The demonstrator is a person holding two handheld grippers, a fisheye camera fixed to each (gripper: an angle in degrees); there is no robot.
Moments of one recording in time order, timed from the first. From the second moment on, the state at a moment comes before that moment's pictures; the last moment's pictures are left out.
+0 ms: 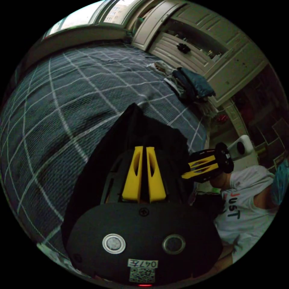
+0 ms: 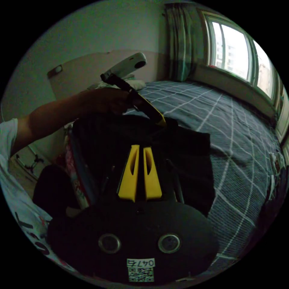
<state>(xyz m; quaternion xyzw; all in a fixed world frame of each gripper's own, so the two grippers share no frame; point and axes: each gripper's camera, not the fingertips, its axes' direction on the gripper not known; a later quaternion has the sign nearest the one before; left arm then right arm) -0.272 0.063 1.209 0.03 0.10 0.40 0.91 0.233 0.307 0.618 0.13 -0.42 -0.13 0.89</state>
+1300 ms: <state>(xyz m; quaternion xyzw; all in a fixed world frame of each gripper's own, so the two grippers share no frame) -0.826 0.514 0.965 0.24 0.03 0.04 0.97 -0.181 0.238 0.430 0.12 -0.40 -0.29 0.86</state>
